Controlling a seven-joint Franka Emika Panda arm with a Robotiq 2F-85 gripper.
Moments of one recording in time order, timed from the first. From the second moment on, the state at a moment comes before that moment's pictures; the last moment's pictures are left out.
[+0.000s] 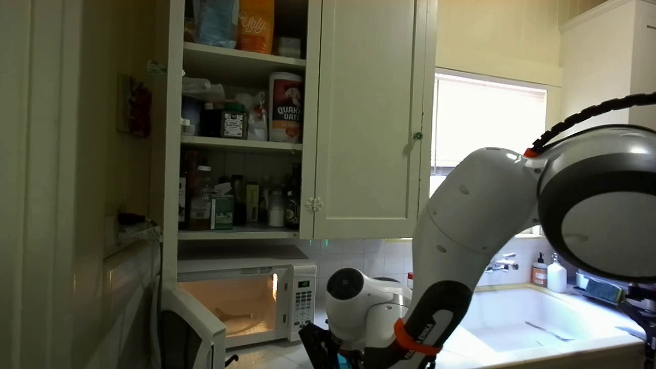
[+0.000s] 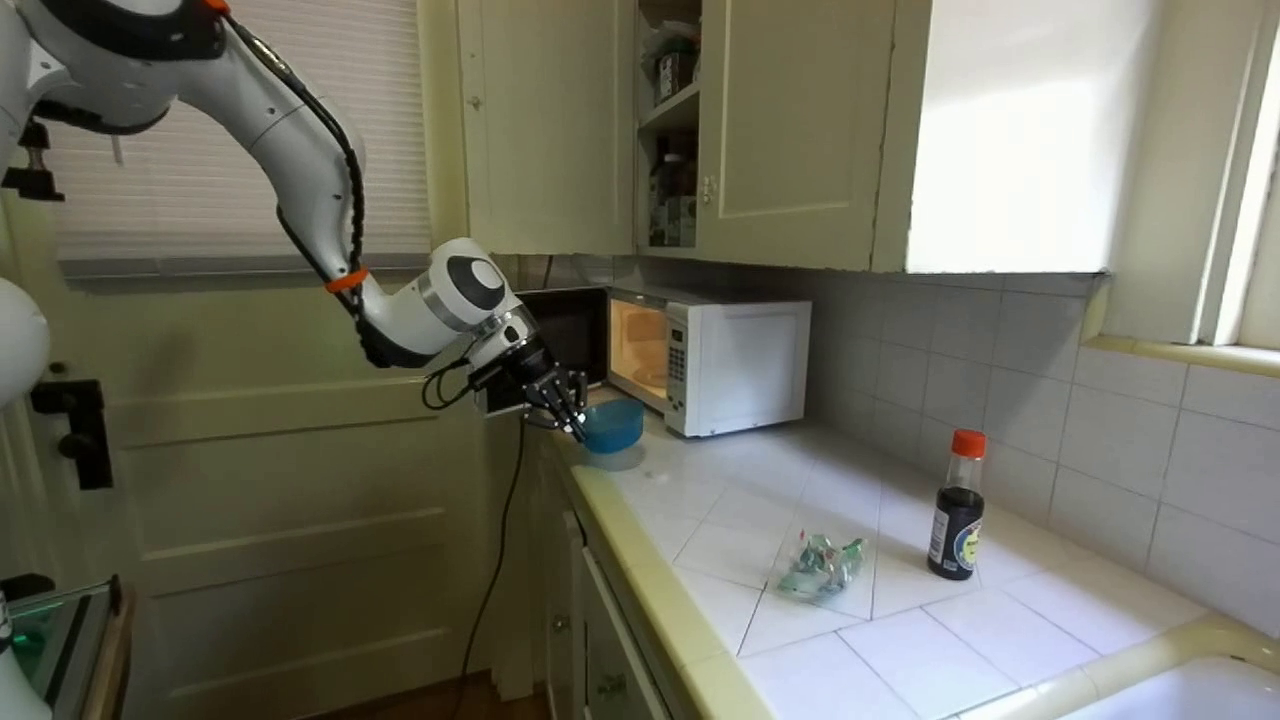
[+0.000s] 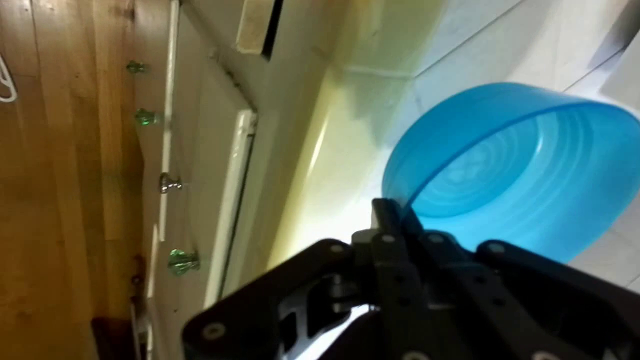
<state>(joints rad) 1.01 0.48 -0.82 -2.18 -0.59 2.80 2.49</state>
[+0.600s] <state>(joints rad) 0.95 0.40 -0.79 -2.27 -0.66 2.85 2.62</state>
